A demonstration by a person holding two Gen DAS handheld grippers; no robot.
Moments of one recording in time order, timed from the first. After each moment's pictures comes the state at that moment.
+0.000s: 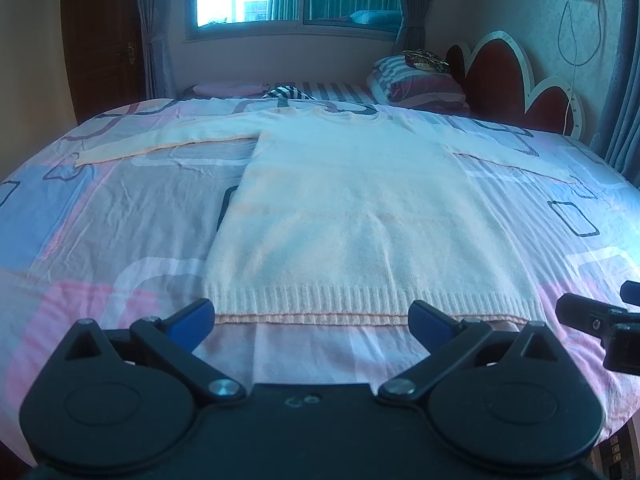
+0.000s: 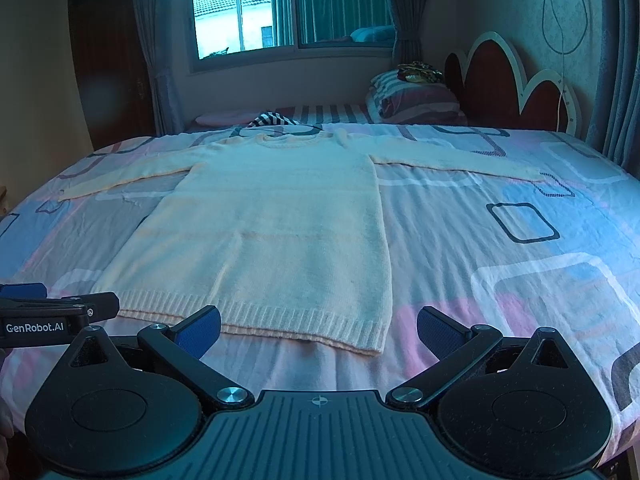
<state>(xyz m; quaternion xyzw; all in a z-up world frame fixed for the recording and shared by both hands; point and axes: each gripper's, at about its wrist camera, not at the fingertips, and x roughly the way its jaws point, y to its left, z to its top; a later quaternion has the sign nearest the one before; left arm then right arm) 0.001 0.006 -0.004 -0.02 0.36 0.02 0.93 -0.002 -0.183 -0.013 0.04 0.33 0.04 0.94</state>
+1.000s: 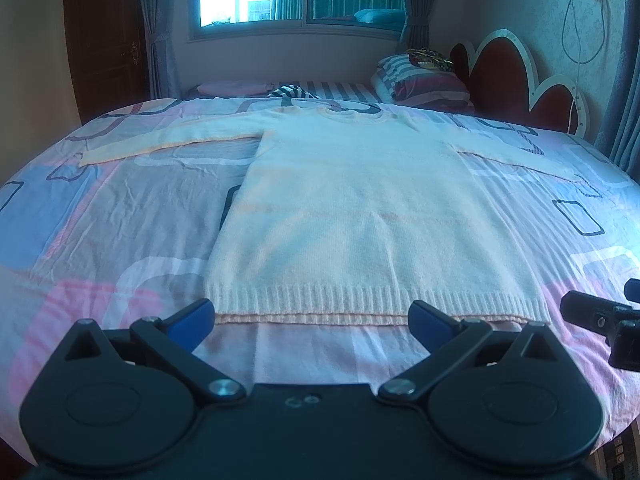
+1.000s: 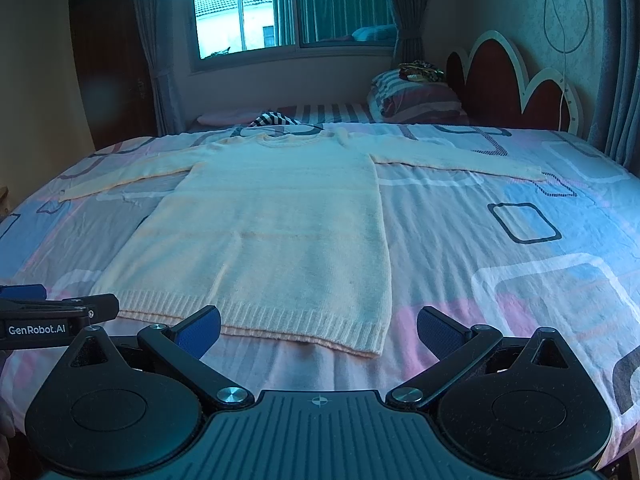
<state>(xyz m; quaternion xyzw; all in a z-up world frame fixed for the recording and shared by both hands) 0.000 0.003 -0.005 -0.01 0.36 0.03 0.93 0.000 -0.184 -0.015 0.05 0.33 0.04 0.94</state>
